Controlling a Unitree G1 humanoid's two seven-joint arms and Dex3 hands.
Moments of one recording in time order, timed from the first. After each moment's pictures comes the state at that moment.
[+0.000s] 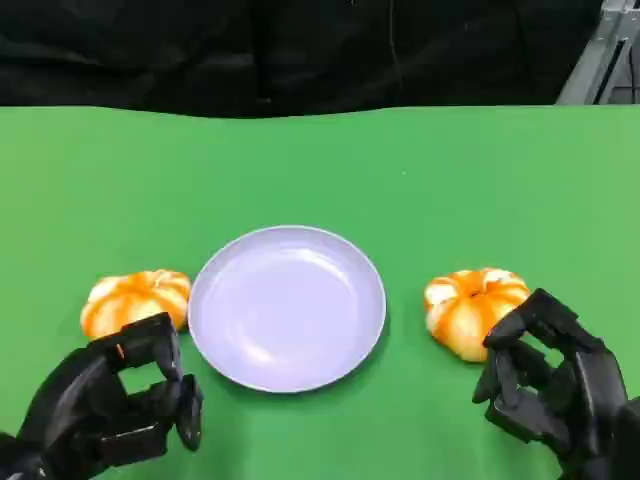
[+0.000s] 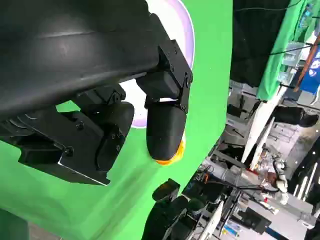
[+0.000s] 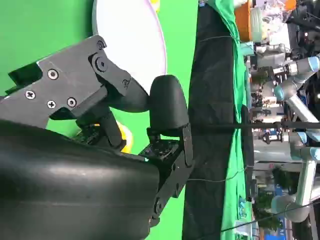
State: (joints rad) left arm 0.10 0.19 0.14 -0.03 -0.51 0.30 -0.58; right arm 0.11 0.12 0.02 0.13 0.09 -0.32 0.06
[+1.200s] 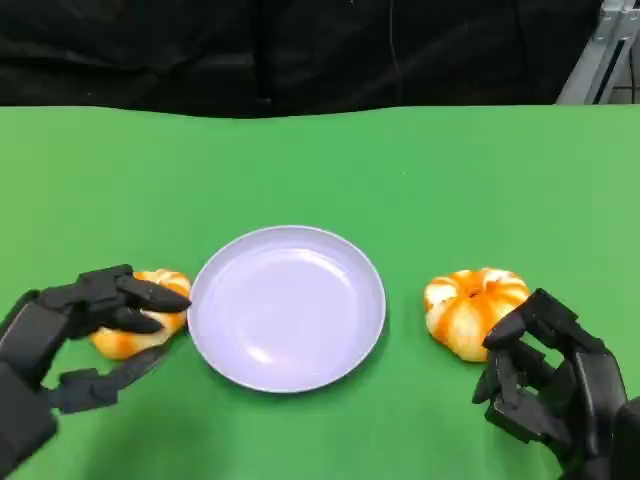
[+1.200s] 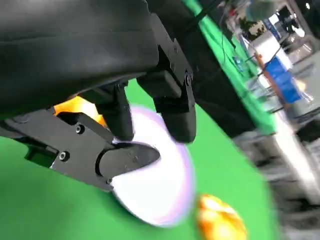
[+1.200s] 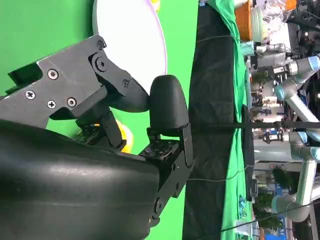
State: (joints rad) left arm 0.05 0.34 0.14 0.03 0.19 -0.37 -0.30; right arm 0.11 0.12 0.01 0.13 0.09 -0.32 0.07
